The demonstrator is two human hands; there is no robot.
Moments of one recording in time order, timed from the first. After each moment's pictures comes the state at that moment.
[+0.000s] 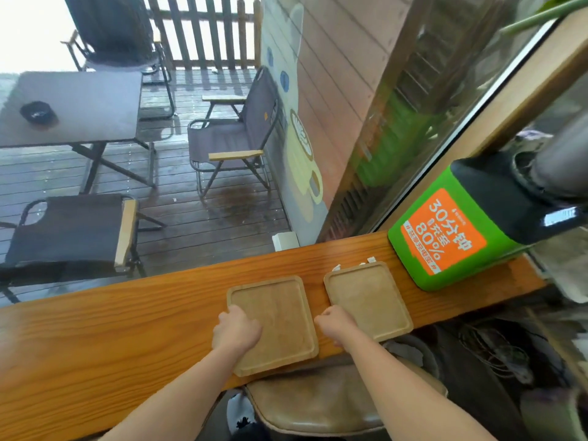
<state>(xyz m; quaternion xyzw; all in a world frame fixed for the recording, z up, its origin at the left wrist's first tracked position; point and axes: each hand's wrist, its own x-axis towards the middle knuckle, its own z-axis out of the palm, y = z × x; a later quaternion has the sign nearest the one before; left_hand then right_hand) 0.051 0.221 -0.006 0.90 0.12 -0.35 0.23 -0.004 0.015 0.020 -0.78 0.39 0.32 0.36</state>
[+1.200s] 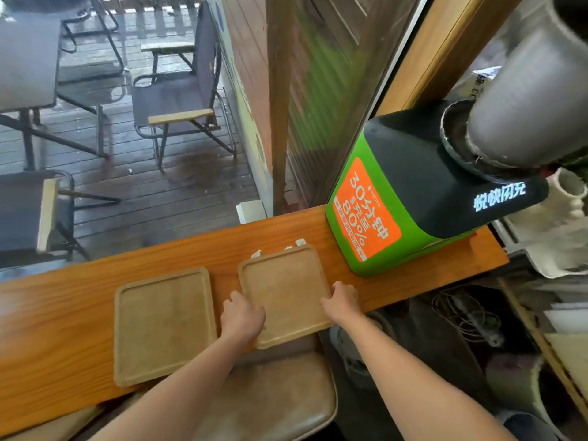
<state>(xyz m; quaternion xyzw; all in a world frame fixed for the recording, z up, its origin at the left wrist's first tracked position) 0.009 -0.019 -0.026 0.87 0.15 -0.38 0.27 -0.046 -0.223 -0.038 -0.82 0.39 0.29 0.30</state>
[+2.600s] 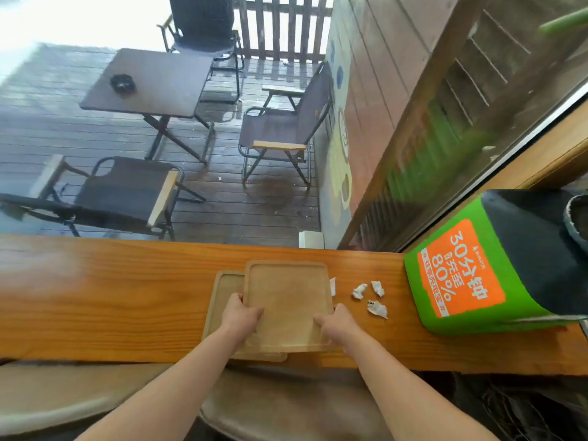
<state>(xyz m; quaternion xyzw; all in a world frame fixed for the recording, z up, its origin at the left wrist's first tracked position) 0.030 0.140 0.020 0.77 0.31 -0.29 0.48 0.012 -0.070 0.011 -0.74 0.36 0.34 0.45</state>
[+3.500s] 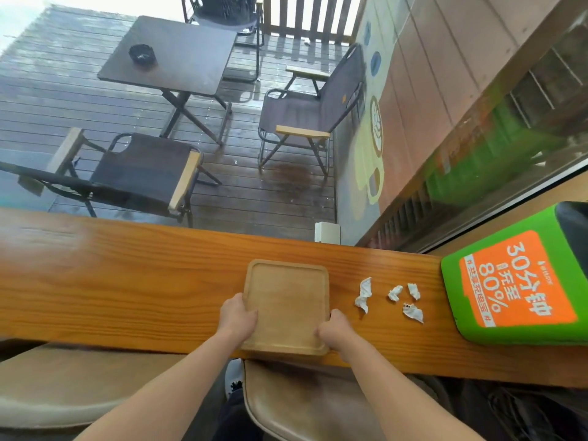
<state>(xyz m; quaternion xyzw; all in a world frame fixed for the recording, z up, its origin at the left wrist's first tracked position) 0.031 0.235 -0.021 0.85 0.24 -0.28 0.38 0.018 0.020 -0.021 -0.78 0.32 0.40 0.37</state>
